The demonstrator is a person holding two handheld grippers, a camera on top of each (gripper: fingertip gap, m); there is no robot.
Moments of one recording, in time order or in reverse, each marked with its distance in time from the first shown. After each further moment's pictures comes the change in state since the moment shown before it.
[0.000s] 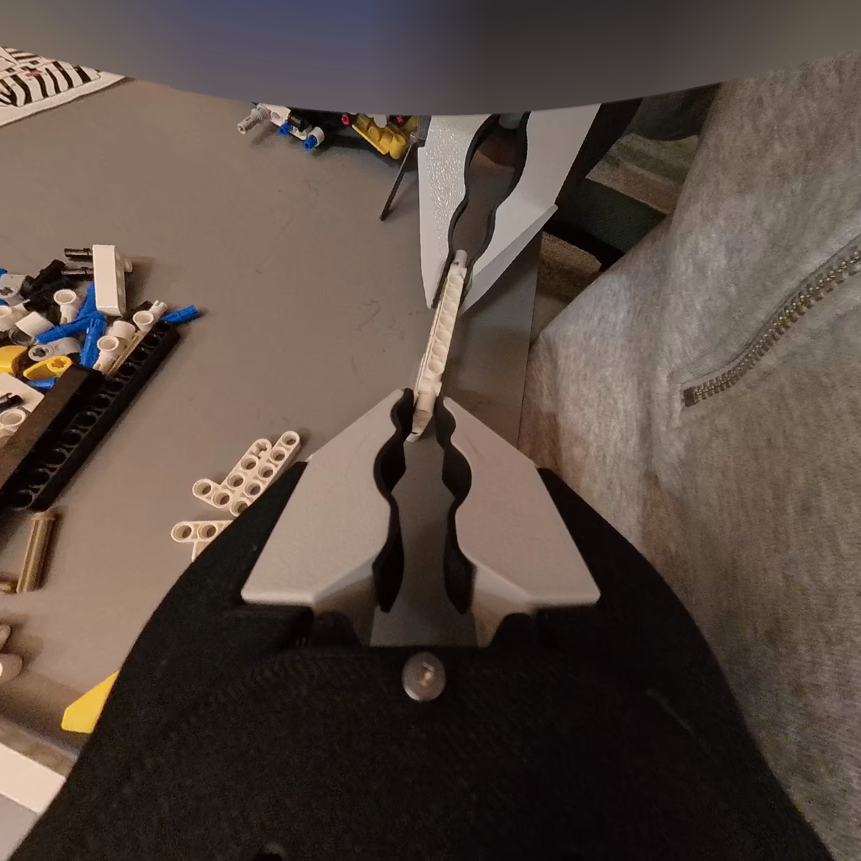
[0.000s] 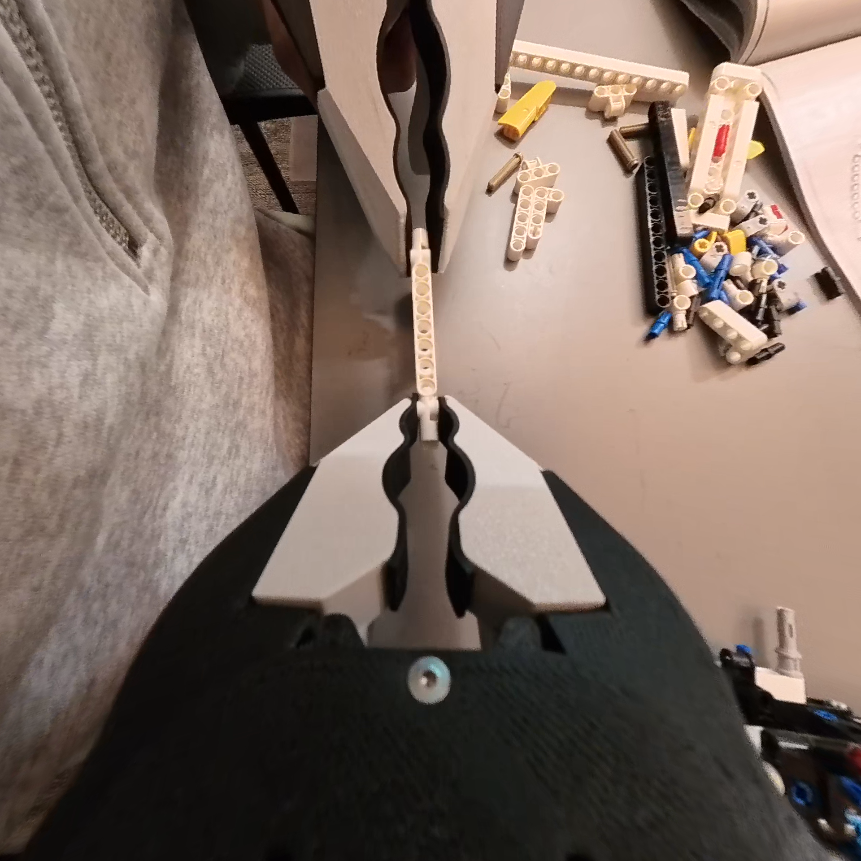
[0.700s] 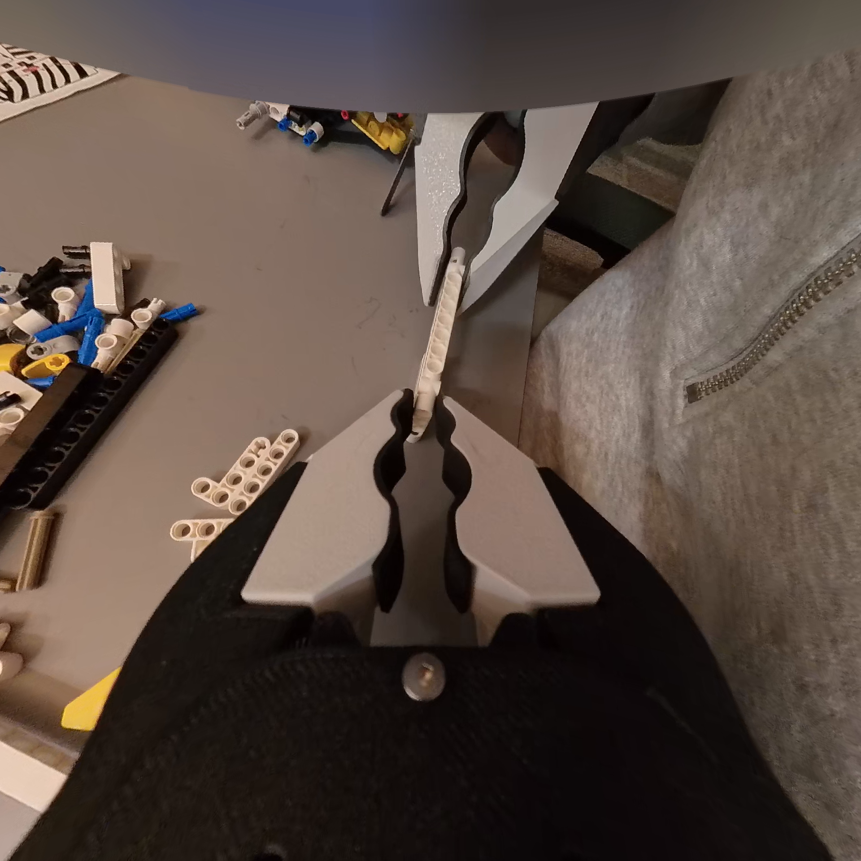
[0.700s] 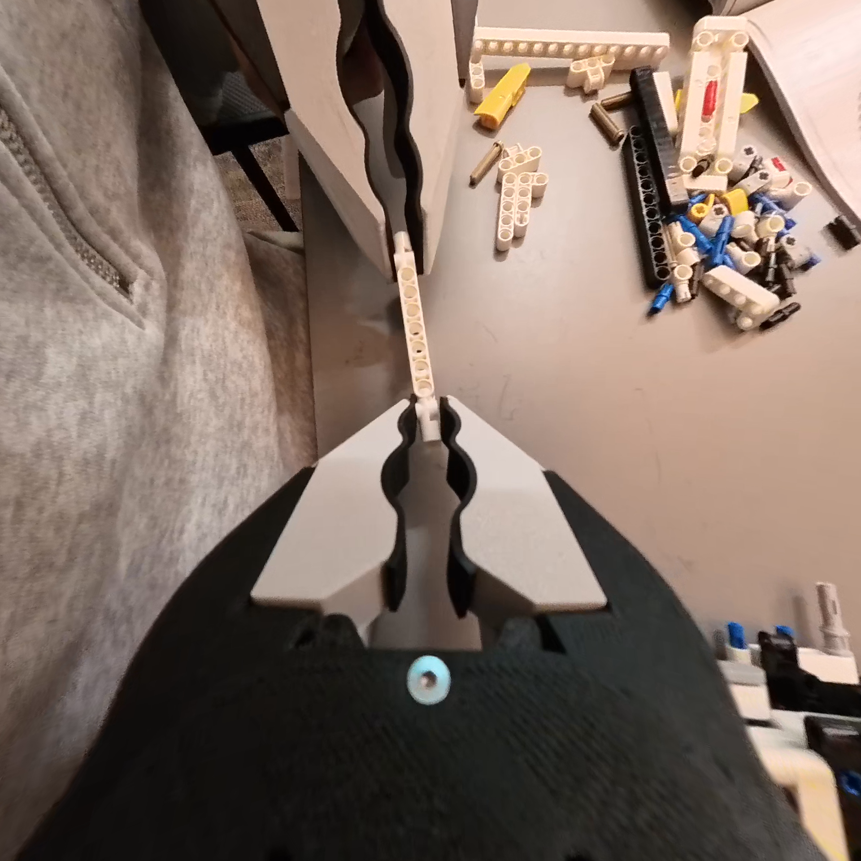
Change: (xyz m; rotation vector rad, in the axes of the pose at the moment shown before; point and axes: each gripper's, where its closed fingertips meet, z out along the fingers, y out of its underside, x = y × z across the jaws) left arm 0.001 0.003 0.000 -0.014 0.001 0.000; right arm 0.004 0.002 0.002 0.002 0.007 0.112
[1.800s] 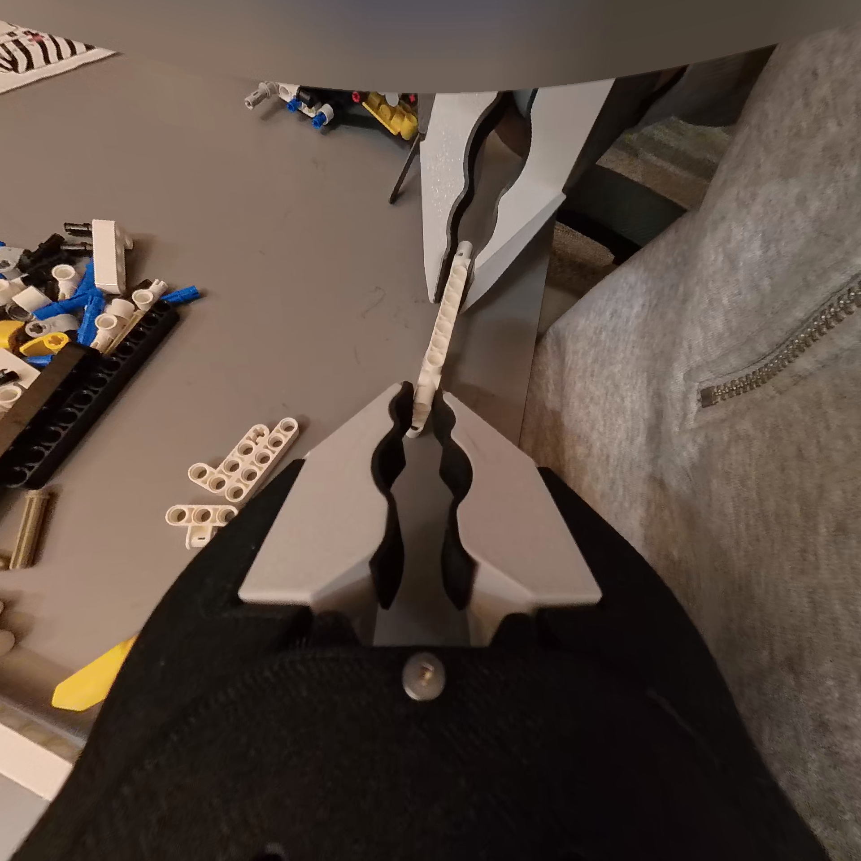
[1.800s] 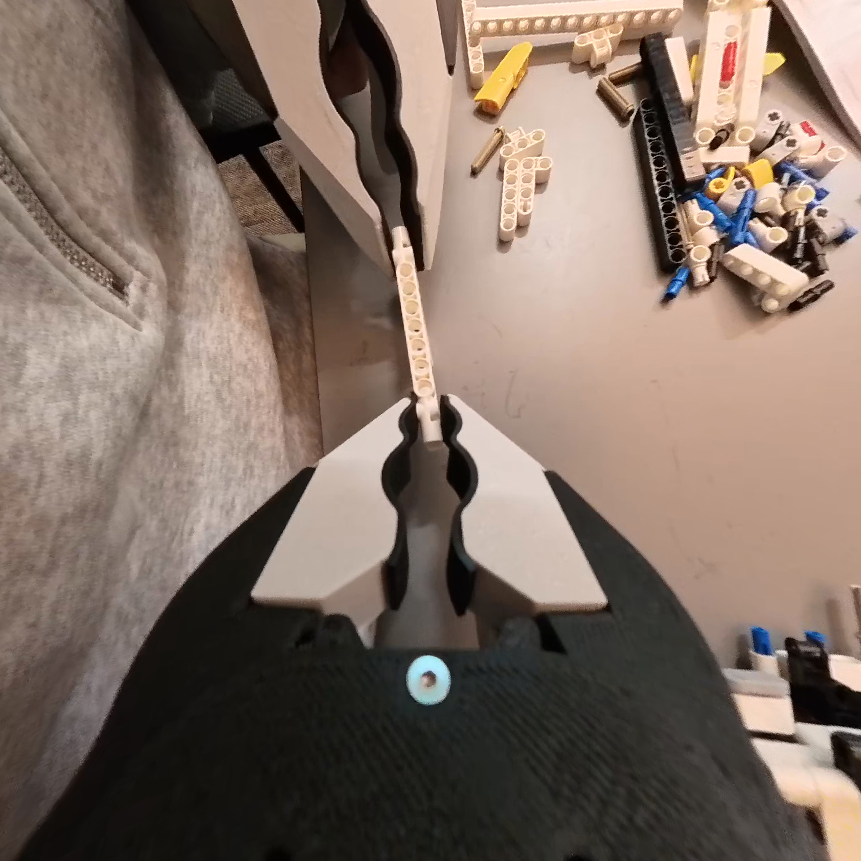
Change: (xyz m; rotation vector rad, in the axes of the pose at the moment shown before) left arm 0.000 0.006 0.002 -0.019 -0.024 -0.029; right arm 0.002 0.004 0.003 -0.022 -0.034 0.052
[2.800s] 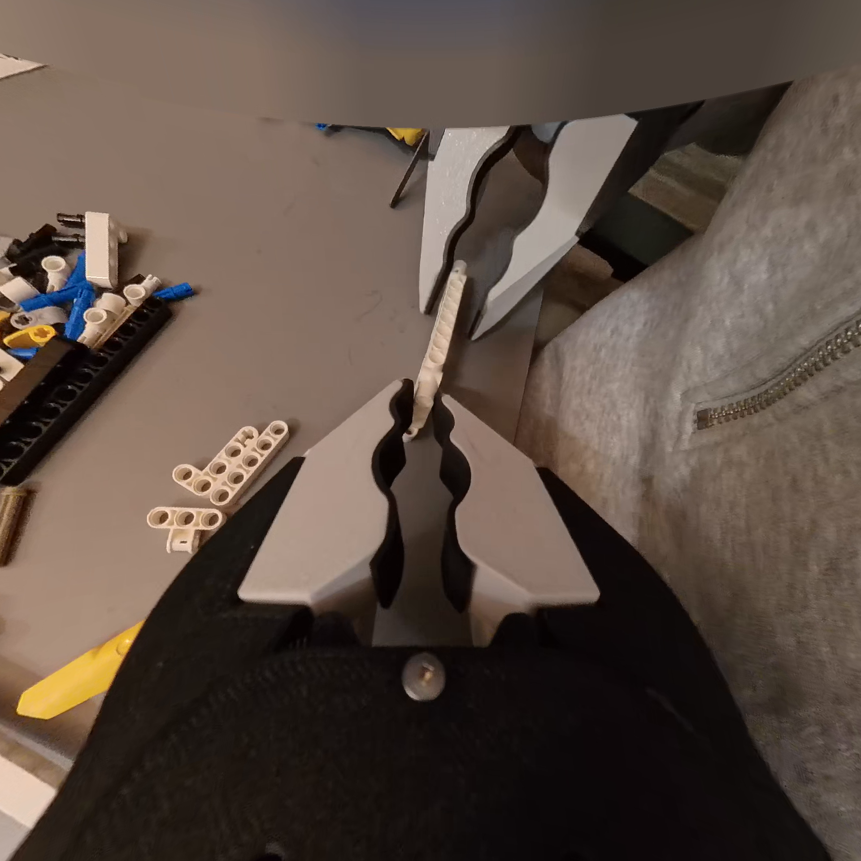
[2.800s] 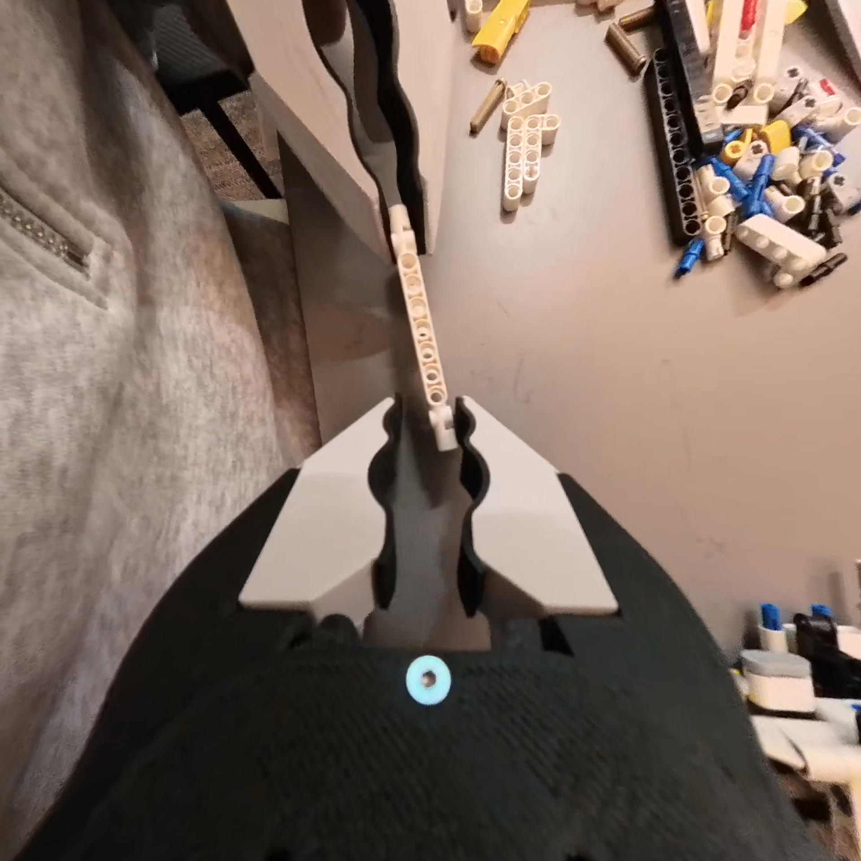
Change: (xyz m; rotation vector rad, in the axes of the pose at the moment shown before) left arm 0.001 -0.003 0.005 0.010 -0.008 -0.039; right arm -0.002 0.009 0.005 -0.061 0.064 -0.005
